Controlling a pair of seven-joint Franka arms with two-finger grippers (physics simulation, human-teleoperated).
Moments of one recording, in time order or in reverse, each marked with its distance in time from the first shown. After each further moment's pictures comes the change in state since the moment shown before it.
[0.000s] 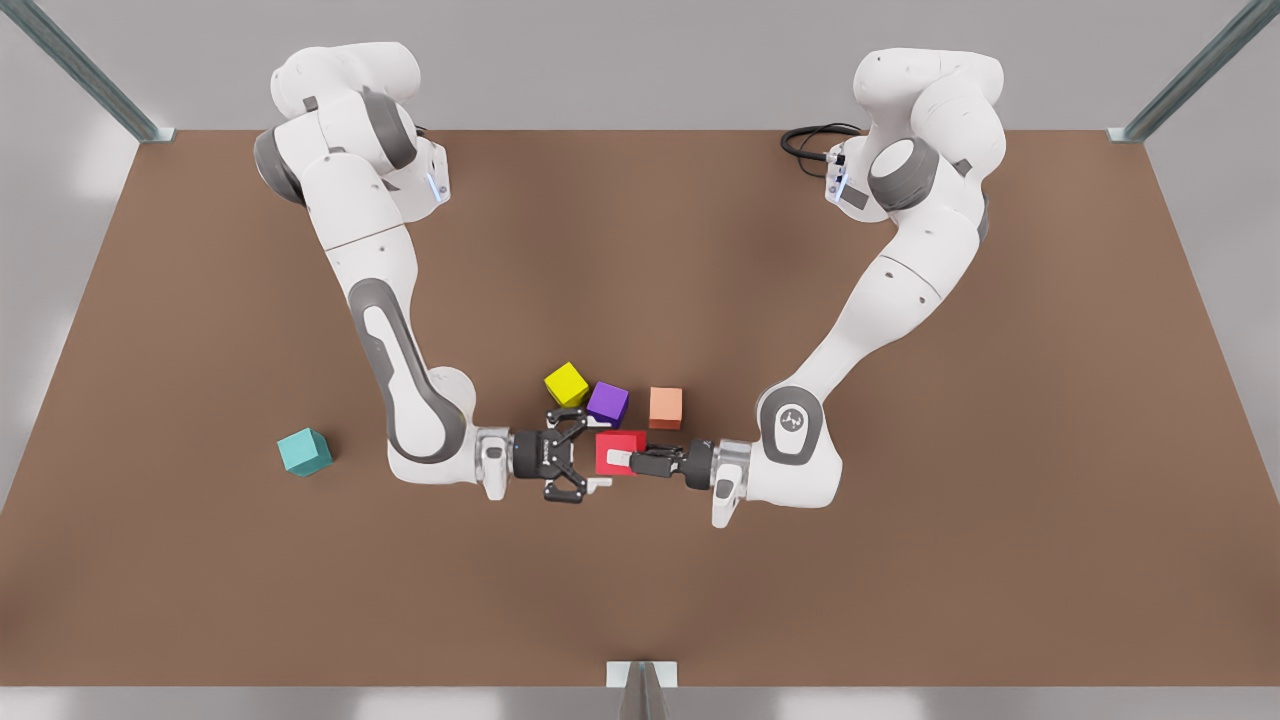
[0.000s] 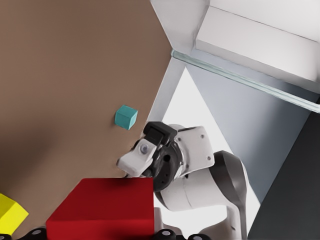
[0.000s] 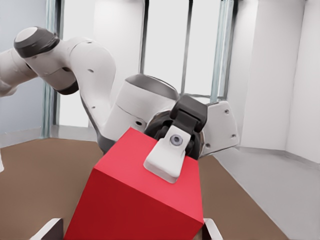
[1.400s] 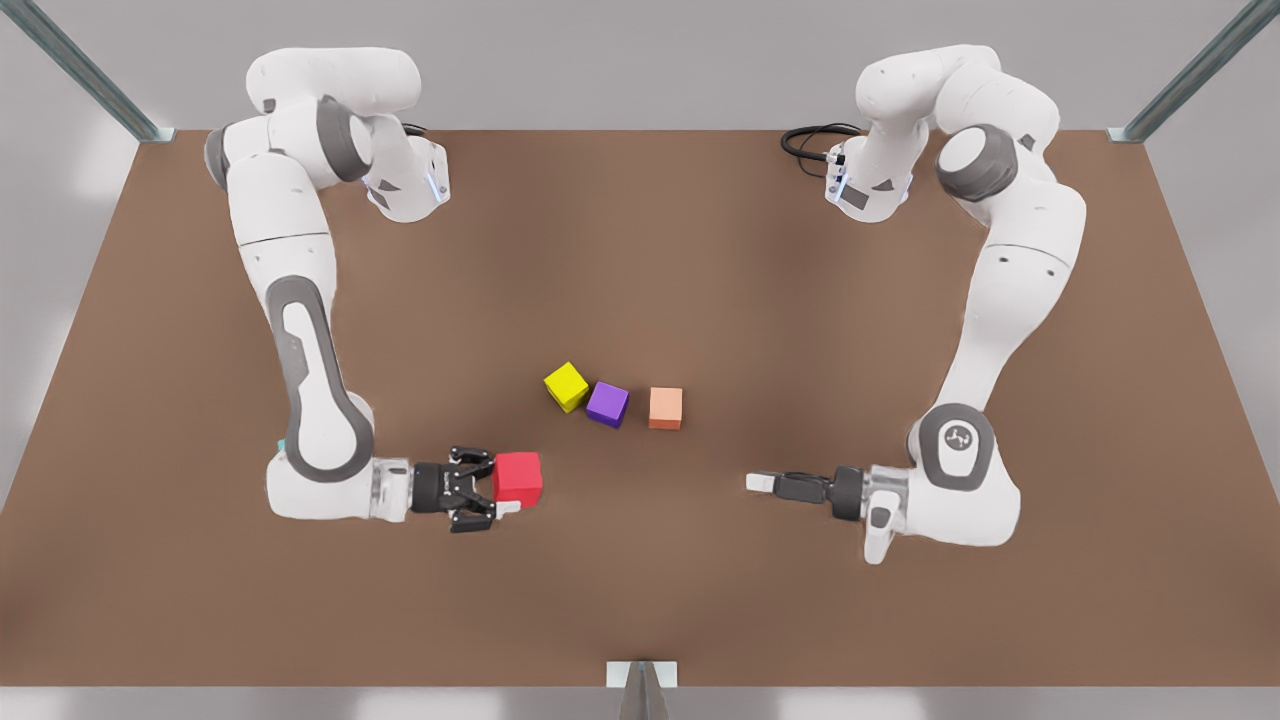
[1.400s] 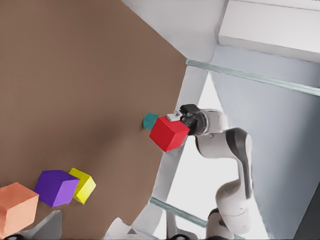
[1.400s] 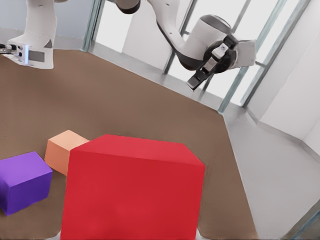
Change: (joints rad) left arm 0.345 -0.180 -0.006 0.012 0.351 -0.362 -0.083; right arm -0.254 -0.037 0.030 0.099 -0.567 -0.054 -0.102
